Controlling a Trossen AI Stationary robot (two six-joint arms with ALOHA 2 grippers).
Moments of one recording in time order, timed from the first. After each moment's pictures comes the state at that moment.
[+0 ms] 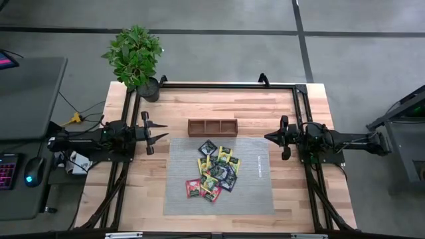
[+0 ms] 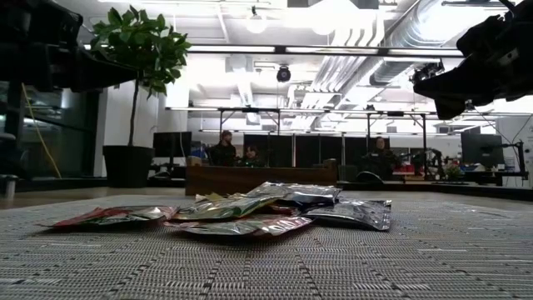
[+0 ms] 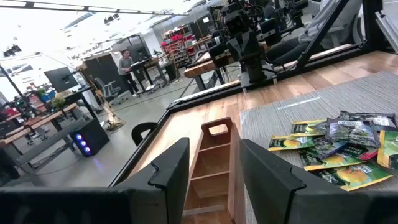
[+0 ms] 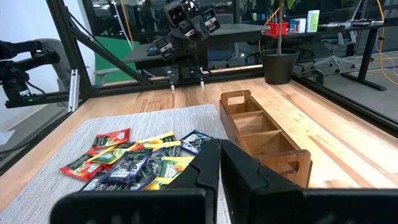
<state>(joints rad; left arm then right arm) 0.01 0.01 0.03 0.01 -0.17 0.39 -0.06 0.11 0.01 0.03 0.01 0.12</state>
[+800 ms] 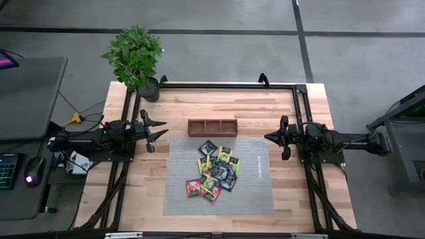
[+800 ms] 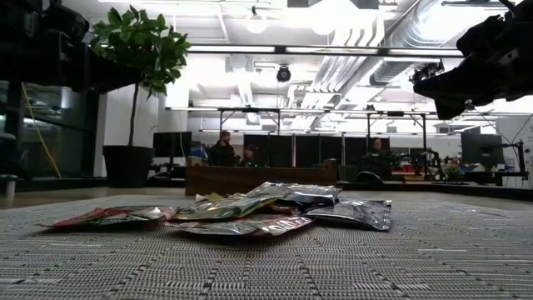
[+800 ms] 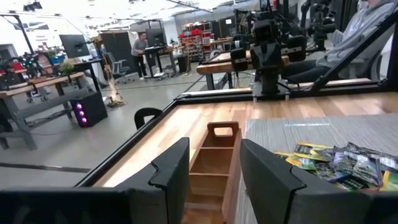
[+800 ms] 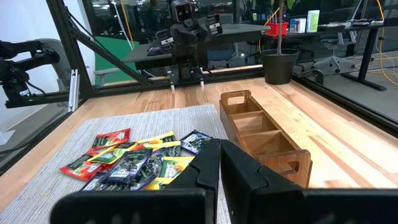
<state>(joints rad) 0.01 0.01 0.03 0.02 -0.26 0.17 -0.06 0.11 0.01 0.03 0.01 0.11</state>
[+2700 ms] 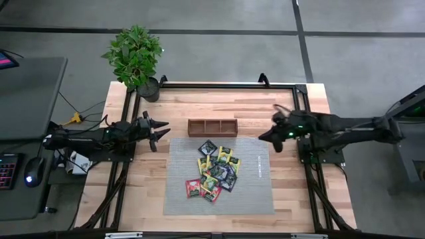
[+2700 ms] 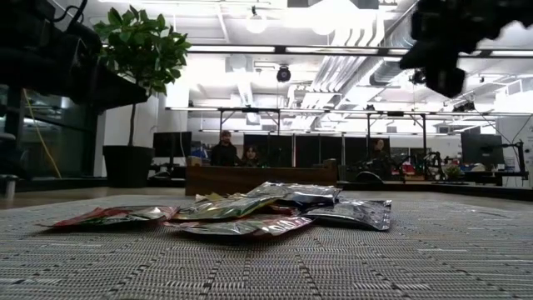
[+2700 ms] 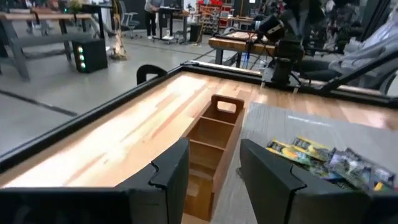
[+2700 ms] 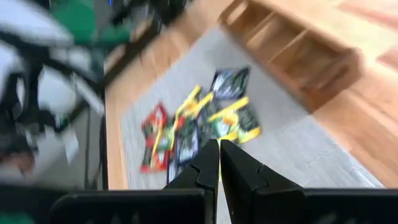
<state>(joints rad) 0.01 0.13 0.03 0.01 -0.32 -0.12 -0.06 0.77 0.60 -0.37 -0.12 0.69</state>
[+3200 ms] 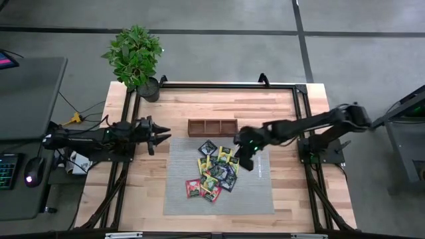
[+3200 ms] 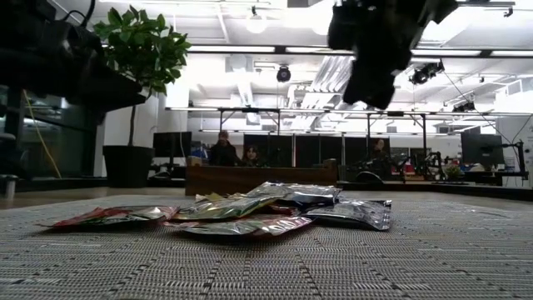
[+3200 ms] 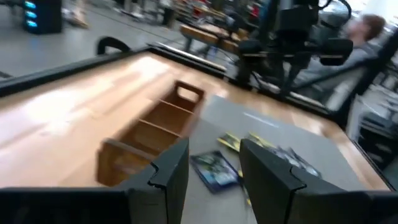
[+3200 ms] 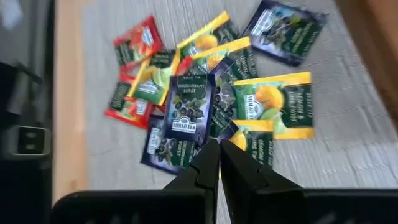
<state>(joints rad) 0.01 0.15 0.03 0.01 -0.17 -0.31 0.09 1.47 0.97 -0.38 -0.15 0.44</state>
